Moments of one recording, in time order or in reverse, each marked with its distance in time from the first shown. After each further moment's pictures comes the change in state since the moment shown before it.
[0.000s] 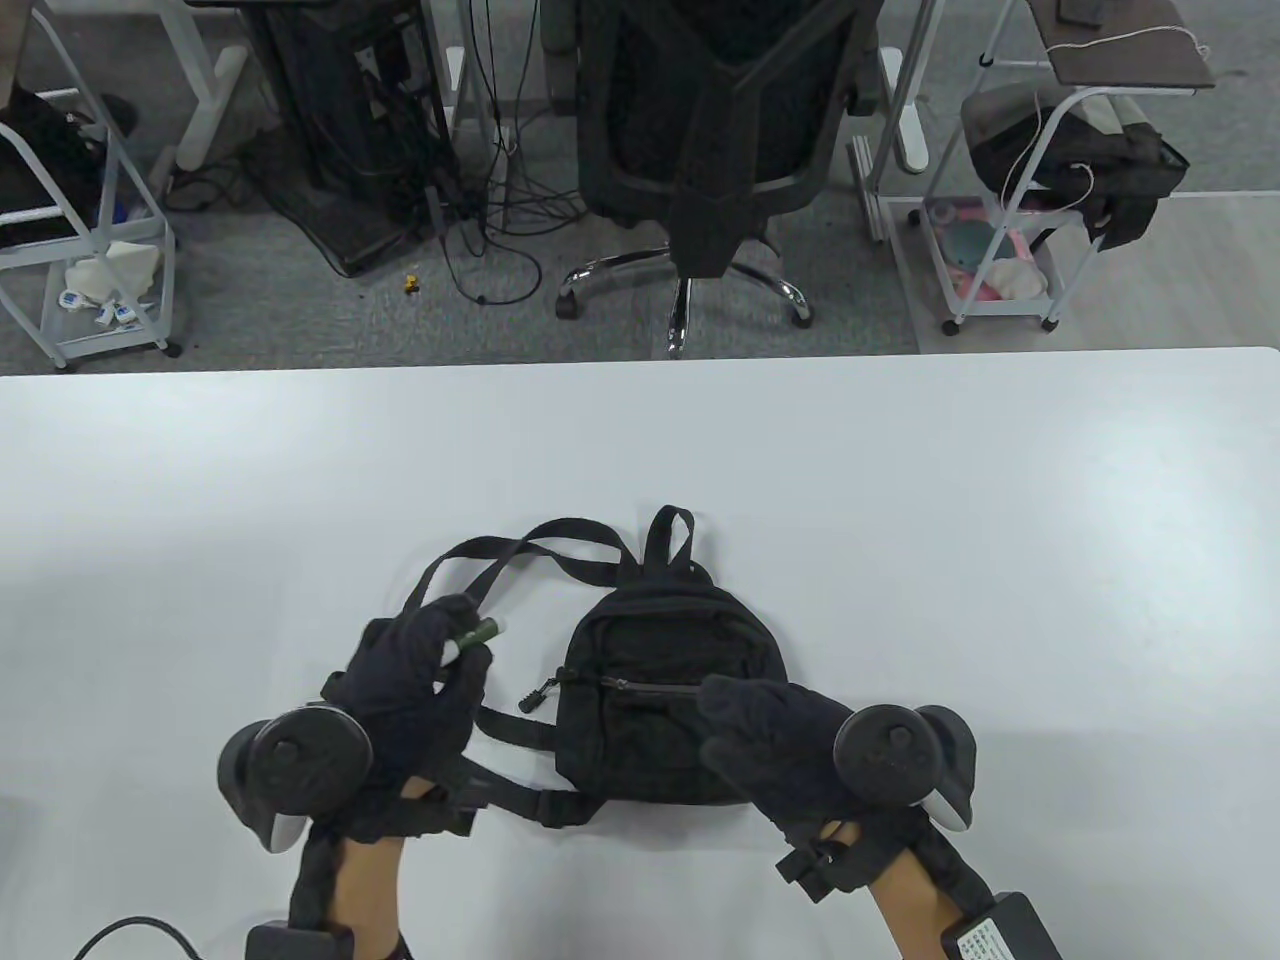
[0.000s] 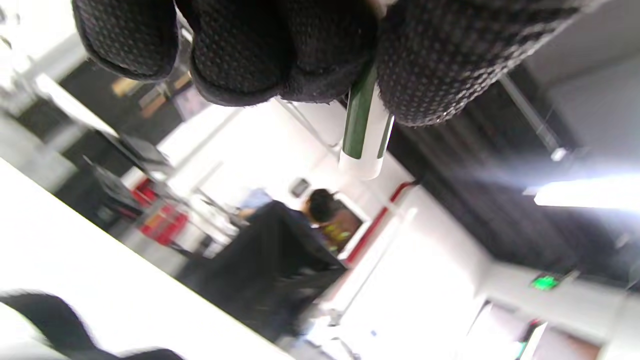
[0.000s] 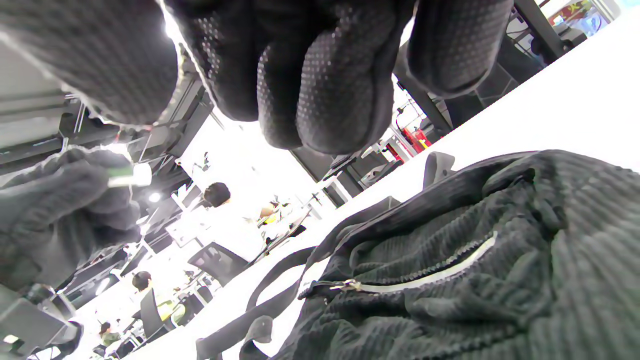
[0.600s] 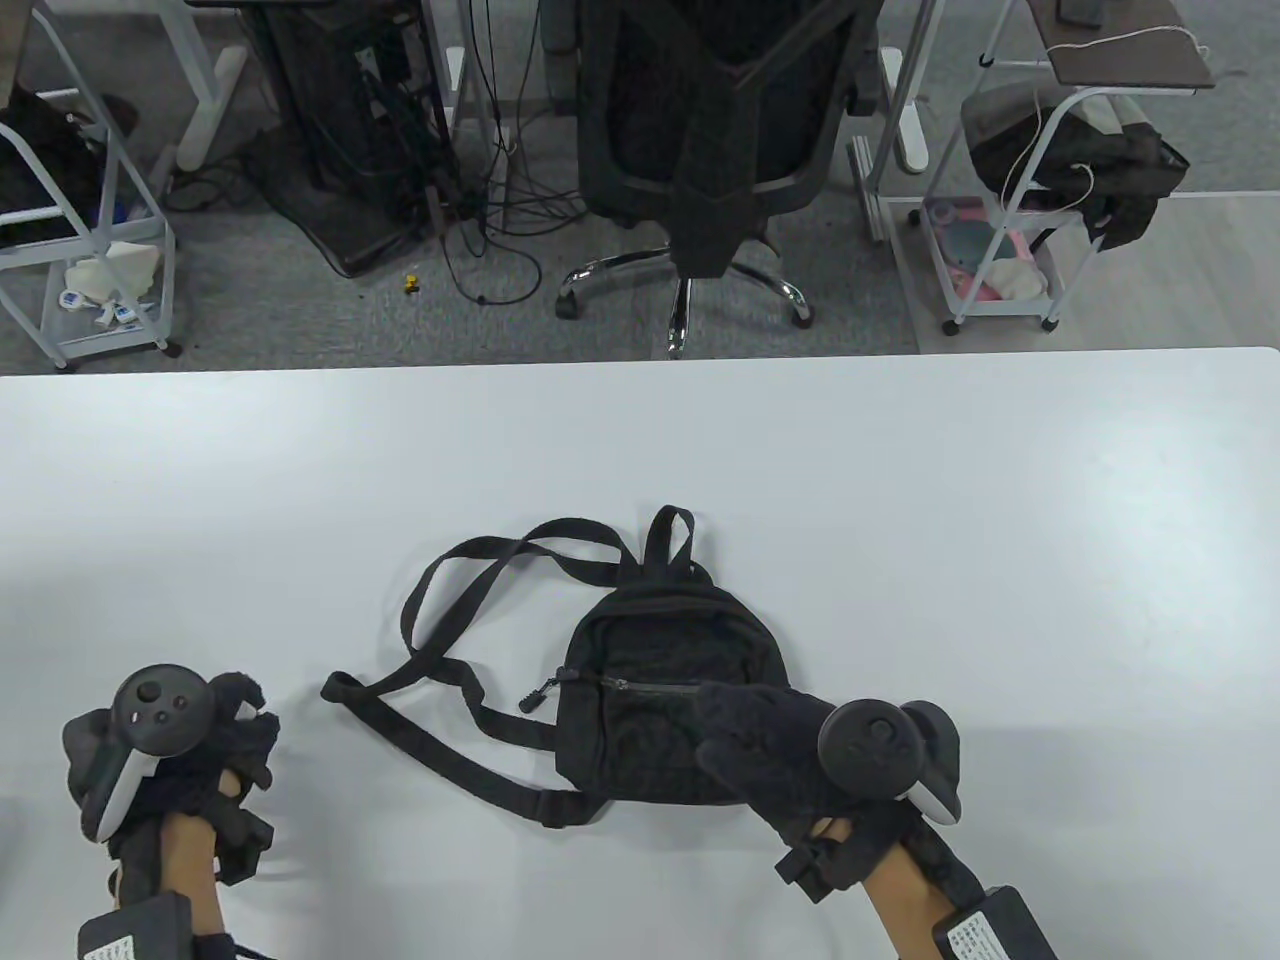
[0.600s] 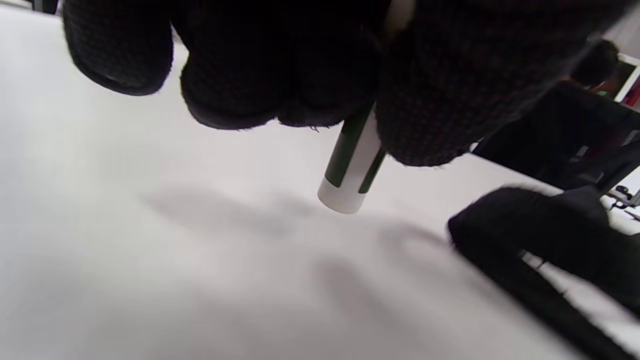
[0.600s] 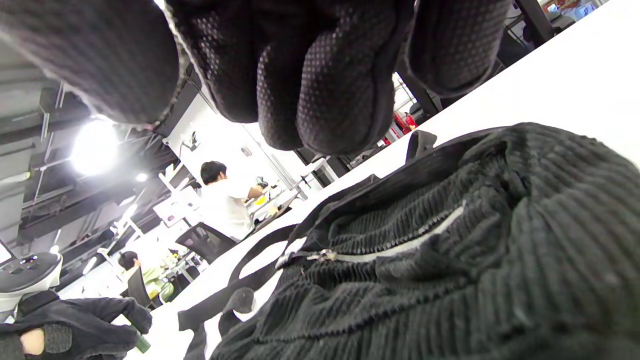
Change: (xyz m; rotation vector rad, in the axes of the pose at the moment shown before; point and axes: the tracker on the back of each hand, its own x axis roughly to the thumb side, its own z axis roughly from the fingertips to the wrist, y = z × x) left_hand -0.189 0.013 0.039 -0.360 0.564 -0.326; right_hand -0.005 0.013 -0.005 0.070 0.028 0.034
